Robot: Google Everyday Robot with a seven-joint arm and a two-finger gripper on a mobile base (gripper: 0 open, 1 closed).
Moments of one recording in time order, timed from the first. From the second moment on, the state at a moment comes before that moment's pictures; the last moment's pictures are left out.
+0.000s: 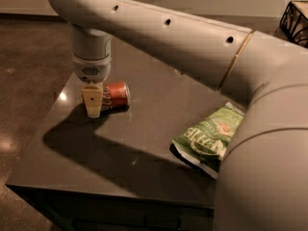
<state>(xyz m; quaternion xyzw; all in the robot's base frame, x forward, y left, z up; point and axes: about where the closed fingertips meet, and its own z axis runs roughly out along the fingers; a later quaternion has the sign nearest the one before) 0.547 0.152 0.847 -0.75 0.66 0.04 0.08</state>
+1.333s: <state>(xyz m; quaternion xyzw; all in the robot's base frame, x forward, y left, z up) 0.593 0.112 0.917 -0.66 0.69 0.20 0.22</state>
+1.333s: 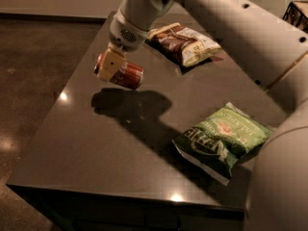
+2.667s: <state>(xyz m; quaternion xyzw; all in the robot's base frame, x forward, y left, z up) 0.604 0.077 0.953 -0.51 0.62 0.37 0.47</state>
